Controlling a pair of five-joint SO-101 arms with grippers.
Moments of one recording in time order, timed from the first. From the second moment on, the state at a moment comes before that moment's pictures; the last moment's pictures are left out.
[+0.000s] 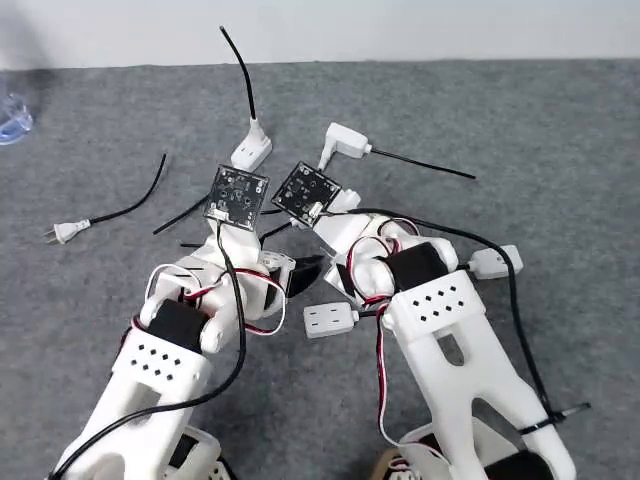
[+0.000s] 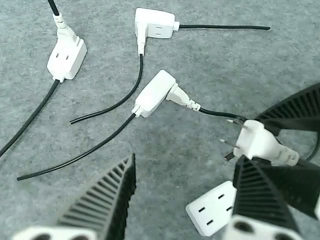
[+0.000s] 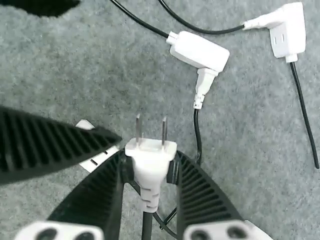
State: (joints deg) left arm 17.5 -44.4 54.7 48.1 11.7; right arm -25.1 -27.9 33.0 62.2 31.3
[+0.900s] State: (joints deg) left arm 13.8 -44.4 56.0 44.5 9.1; right arm -34.7 -43.5 33.1 68.1 30.4
